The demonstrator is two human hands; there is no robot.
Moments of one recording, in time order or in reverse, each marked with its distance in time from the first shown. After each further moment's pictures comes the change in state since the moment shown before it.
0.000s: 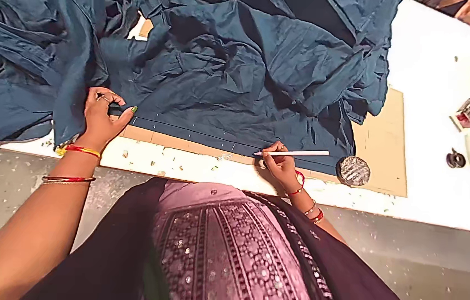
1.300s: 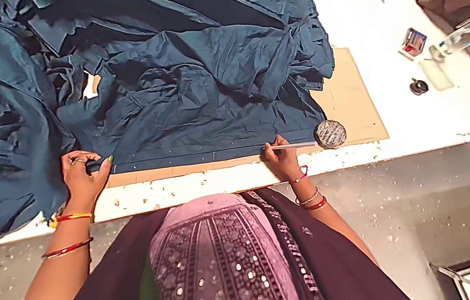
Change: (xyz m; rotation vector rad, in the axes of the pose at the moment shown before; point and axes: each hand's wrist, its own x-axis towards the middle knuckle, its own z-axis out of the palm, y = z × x) left_hand 0.015 -0.002 0.003 -0.021 0.036 0.078; right_hand -0.028 0.003 -0.041 -0.619 0.322 -0.003
